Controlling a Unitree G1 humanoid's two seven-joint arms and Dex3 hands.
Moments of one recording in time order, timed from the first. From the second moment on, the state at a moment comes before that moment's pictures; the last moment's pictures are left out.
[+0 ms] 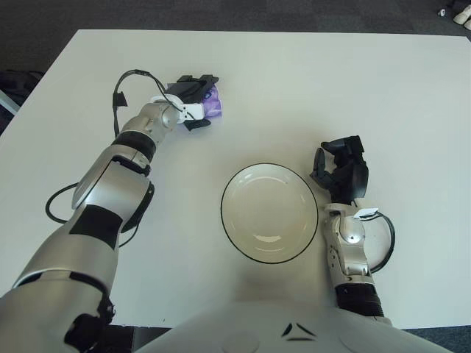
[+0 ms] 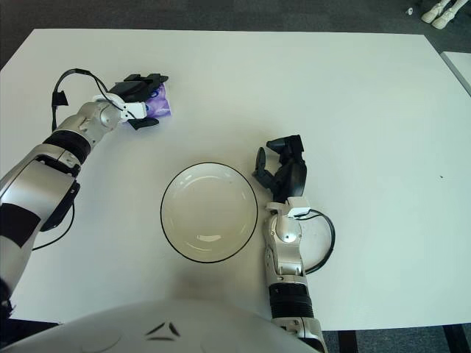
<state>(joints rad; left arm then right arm) -1.05 0.37 -0.49 1.26 0.62 -0.40 0.01 0.06 0.12 -0.02 0.09 0.02 -0.48 -0.21</state>
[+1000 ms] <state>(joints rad) -1.05 0.36 -0.45 1.26 0.54 -0.45 0.01 0.06 0.12 -0.02 0.08 0.02 -0.49 -0.21</state>
